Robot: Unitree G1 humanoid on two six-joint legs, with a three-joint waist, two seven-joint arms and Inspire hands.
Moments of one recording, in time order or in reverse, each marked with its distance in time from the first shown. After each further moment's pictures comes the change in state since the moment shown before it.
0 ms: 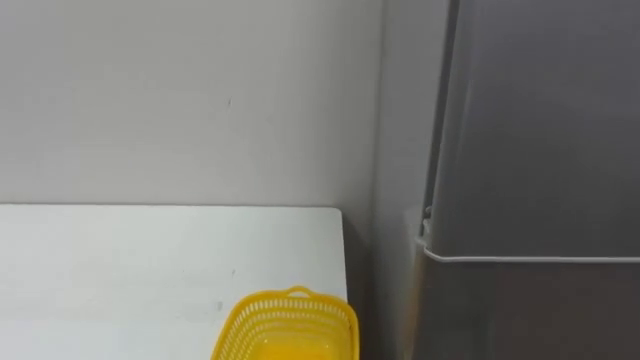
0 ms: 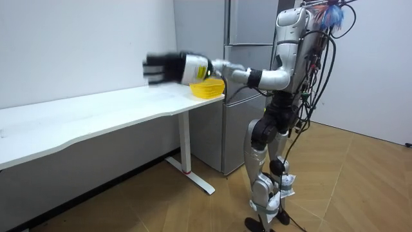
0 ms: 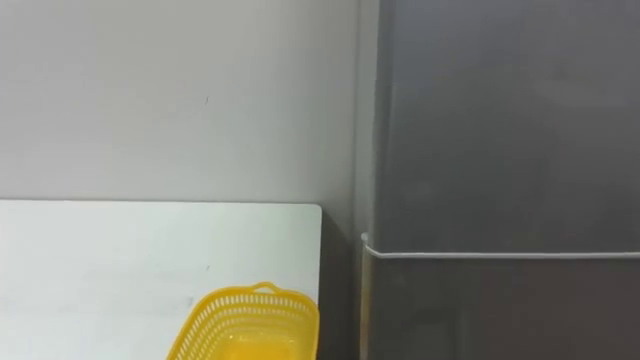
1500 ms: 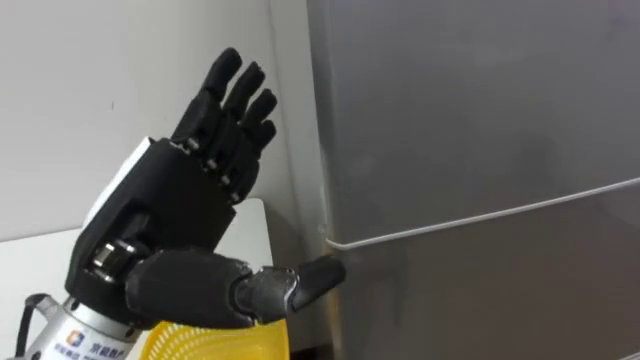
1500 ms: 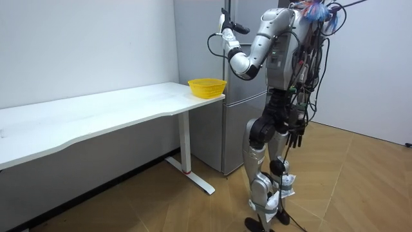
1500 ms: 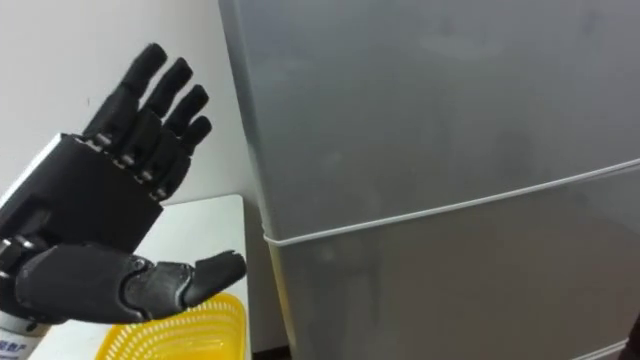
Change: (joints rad) left arm -0.276 0.157 -0.531 -0.320 -0.288 0.214 -1.184; right arm -0.033 -0.032 -0.009 0.014 -0.154 0.049 0.146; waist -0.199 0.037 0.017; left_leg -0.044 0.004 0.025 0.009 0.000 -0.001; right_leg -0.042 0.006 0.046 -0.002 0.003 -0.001
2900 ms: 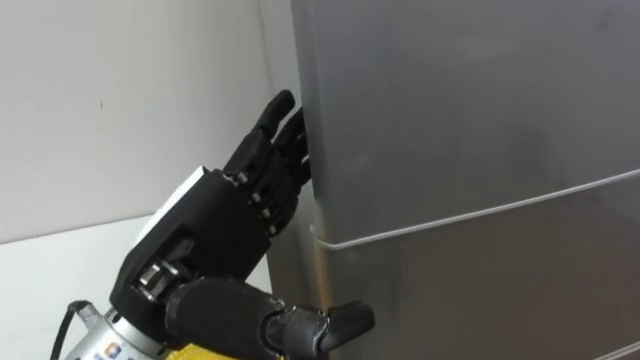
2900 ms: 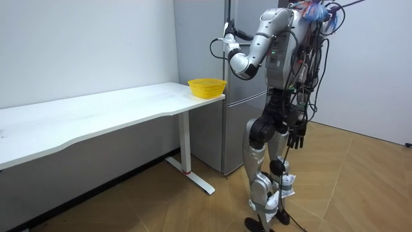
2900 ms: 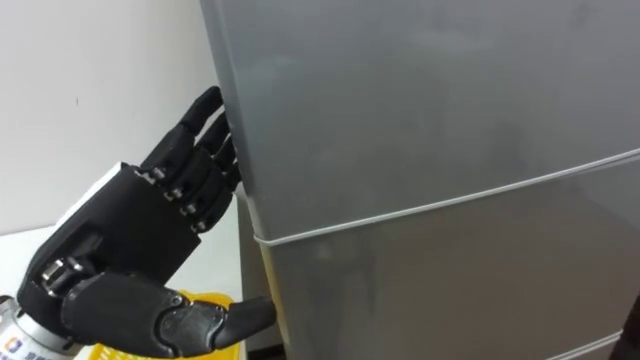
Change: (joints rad) left arm 0.000 -0.003 -0.049 0.039 0.034 0.037 -0.094; right arm -0.022 0.000 0.025 0.031 0.039 0.013 -0.035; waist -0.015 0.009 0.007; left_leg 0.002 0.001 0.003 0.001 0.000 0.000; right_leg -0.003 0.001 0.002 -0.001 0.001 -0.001
